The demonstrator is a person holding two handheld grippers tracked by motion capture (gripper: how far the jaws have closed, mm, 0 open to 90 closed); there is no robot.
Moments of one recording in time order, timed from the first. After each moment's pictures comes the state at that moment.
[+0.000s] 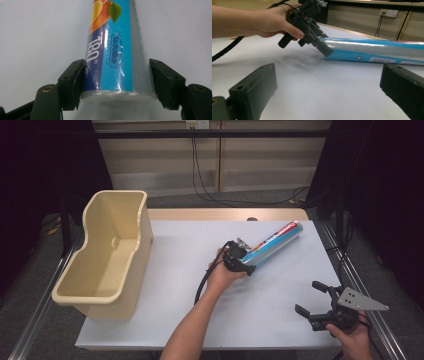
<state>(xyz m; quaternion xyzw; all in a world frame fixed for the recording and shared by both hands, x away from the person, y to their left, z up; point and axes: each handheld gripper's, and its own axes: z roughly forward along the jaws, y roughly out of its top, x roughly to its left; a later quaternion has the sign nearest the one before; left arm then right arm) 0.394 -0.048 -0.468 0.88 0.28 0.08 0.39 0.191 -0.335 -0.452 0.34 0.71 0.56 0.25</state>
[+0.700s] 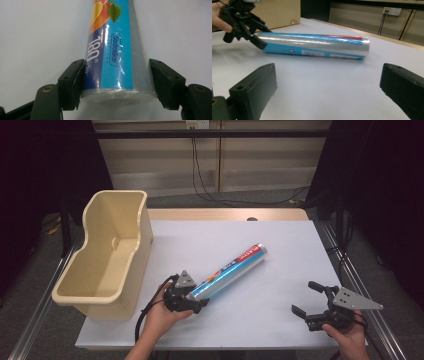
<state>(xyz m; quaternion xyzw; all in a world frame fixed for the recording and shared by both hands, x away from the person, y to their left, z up) 0.293 0.107 -0.465 0.87 0.28 0.08 0.39 0.194 -0.326 -0.454 0.34 0.72 0.56 0.24</state>
